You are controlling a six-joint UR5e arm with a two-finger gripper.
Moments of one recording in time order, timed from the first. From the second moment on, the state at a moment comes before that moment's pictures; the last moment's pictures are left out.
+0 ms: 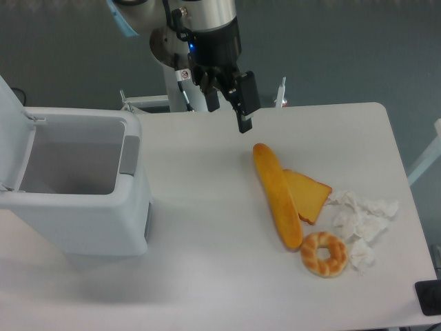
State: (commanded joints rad) arm 2.42 -1.52 -1.59 -1.17 1.56 1.35
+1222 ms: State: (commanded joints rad) arm 2.42 -1.52 -1.56 -1.16 1.41 1.23
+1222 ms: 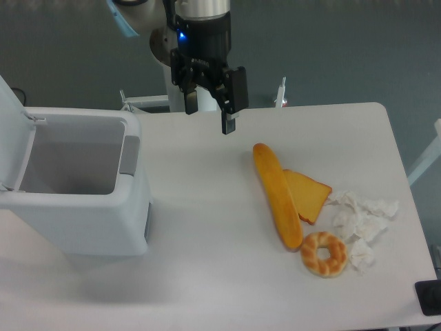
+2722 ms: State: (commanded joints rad) arm 2.42 -1.52 -1.52 -1.14 1.21 0.73
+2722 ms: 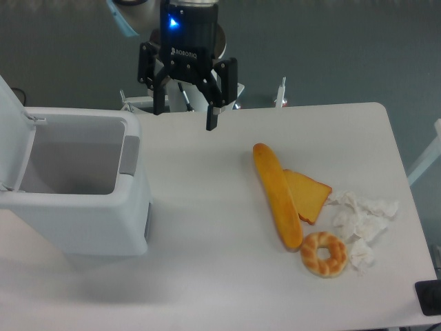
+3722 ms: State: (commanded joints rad) arm 2.40 -1.52 -1.53 -1.14 1.12 0.35
